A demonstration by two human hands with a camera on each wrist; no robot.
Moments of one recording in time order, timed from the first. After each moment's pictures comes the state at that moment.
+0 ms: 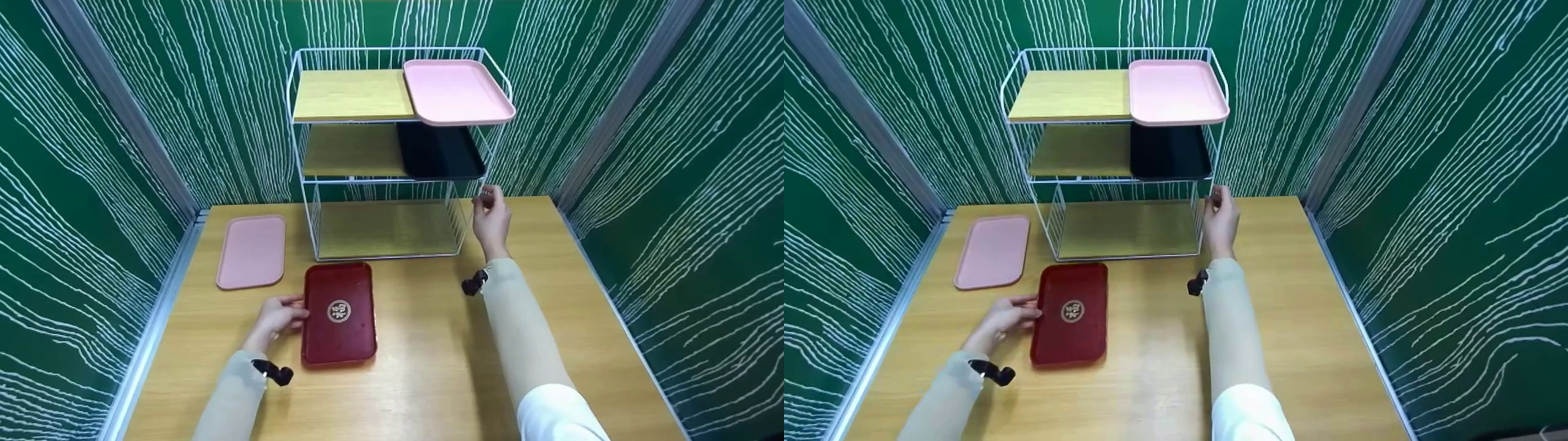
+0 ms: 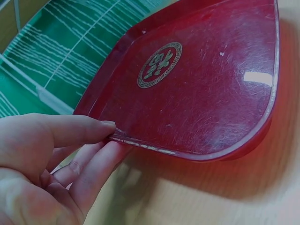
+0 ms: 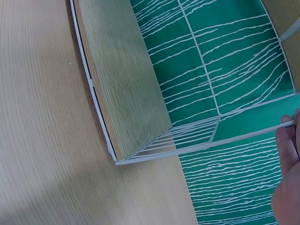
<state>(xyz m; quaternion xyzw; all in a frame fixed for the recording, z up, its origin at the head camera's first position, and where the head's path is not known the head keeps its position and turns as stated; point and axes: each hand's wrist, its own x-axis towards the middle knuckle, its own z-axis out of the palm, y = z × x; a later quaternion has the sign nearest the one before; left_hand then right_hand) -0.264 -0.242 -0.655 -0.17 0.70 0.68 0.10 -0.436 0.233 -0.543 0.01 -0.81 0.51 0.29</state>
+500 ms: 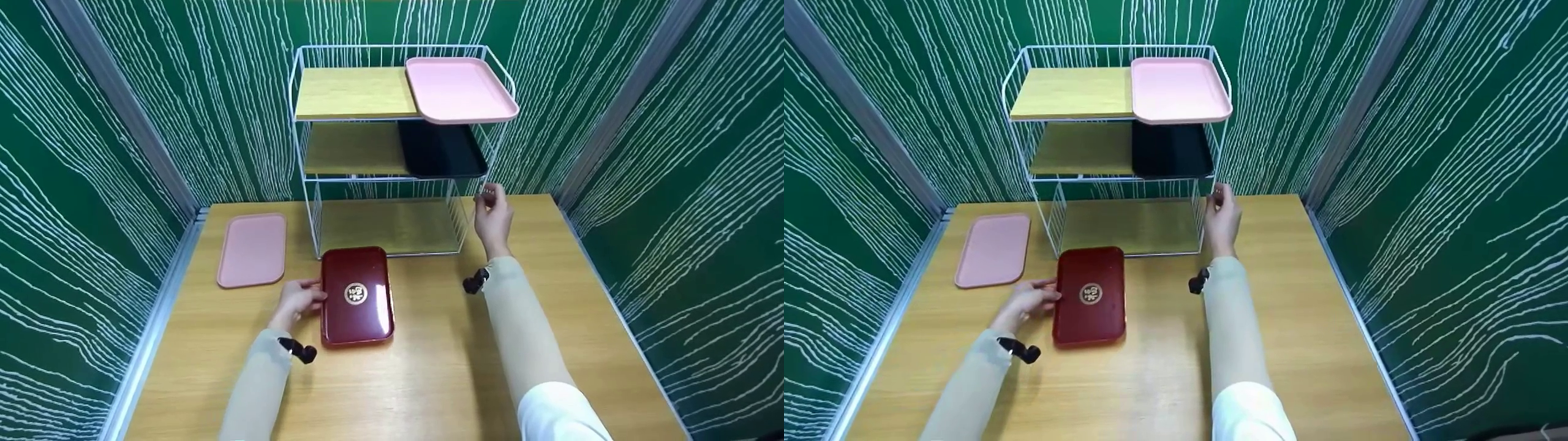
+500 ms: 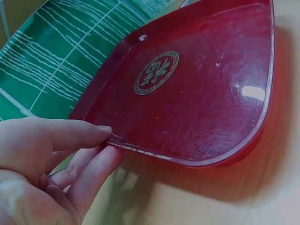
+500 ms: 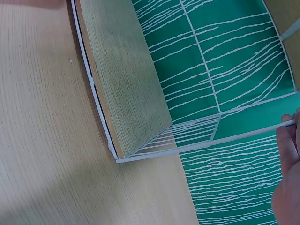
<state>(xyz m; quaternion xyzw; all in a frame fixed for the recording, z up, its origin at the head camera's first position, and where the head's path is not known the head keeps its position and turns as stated) -0.302 -0.208 -0.653 -0.18 0.69 0.70 0.08 -0.437 0.230 -0.544 0.00 -0.81 0.51 0.30</state>
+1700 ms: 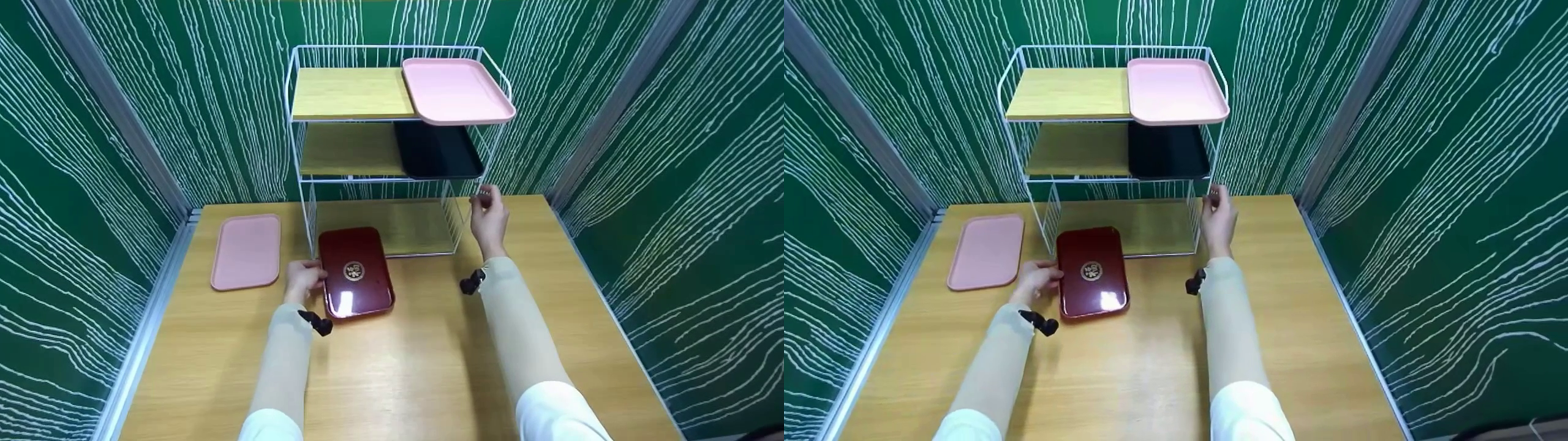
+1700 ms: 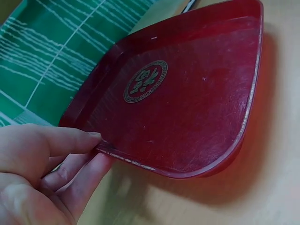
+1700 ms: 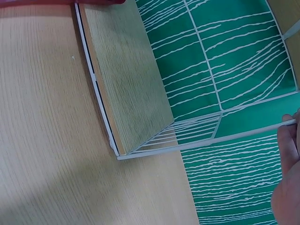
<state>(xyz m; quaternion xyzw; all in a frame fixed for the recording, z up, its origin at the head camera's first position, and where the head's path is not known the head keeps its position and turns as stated) -0.345 -0.180 -0.639 -0.20 0.70 0.69 0.00 -0.436 0.231 -0.546 -0.01 -0.82 0.49 0.30</state>
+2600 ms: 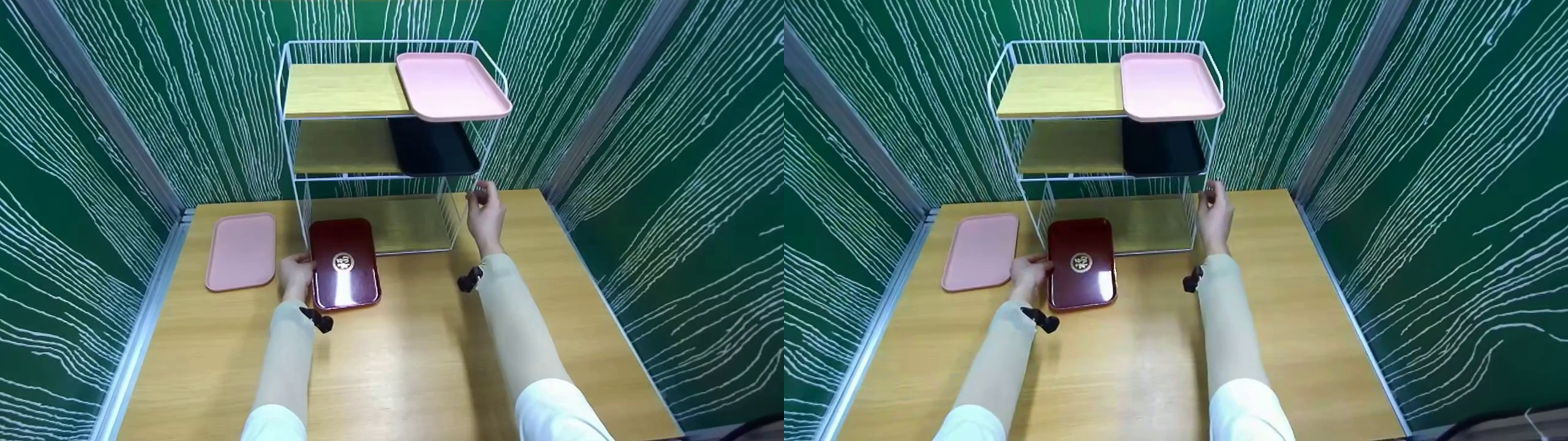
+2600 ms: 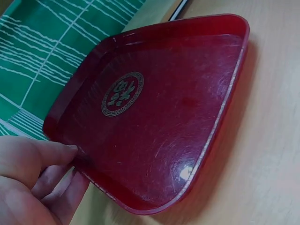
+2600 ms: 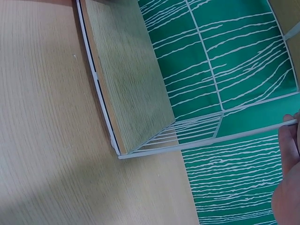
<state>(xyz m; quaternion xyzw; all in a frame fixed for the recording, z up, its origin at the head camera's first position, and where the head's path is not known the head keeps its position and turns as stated) -0.355 -0.179 -0.642 -0.23 0.76 0.60 -0.08 -0.433 0.231 -0.547 0.01 -0.81 0.50 0.30</state>
